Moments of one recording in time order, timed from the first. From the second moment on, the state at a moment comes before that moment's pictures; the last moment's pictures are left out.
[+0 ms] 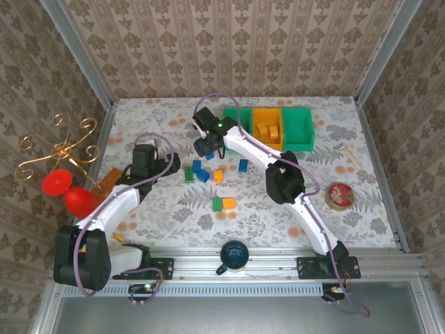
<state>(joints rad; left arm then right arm) -0.24 1.20 0.66 -0.14 -0.06 -0.38 0.69 2.53 2.40 -0.91 0.10 0.11</state>
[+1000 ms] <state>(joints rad) -0.23 1.20 0.66 -0.14 -0.06 -0.38 0.69 2.65 2.52 -0.99 0.10 0.07</state>
